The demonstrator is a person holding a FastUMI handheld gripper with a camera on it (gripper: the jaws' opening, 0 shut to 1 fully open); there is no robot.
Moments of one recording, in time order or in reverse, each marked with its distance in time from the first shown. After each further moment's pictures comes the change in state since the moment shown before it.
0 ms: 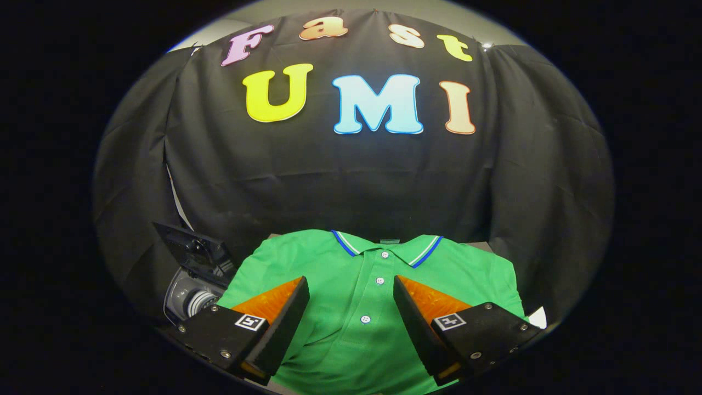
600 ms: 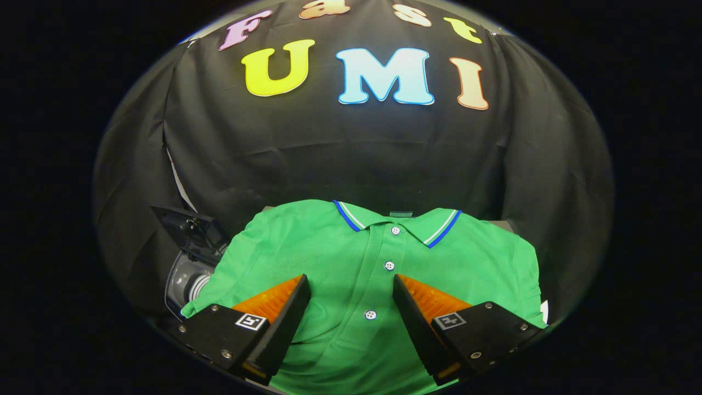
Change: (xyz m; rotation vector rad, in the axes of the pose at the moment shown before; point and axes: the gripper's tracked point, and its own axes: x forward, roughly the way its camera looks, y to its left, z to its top) arm 0.014 0.004 -0.026 0.017 0.125 0.054
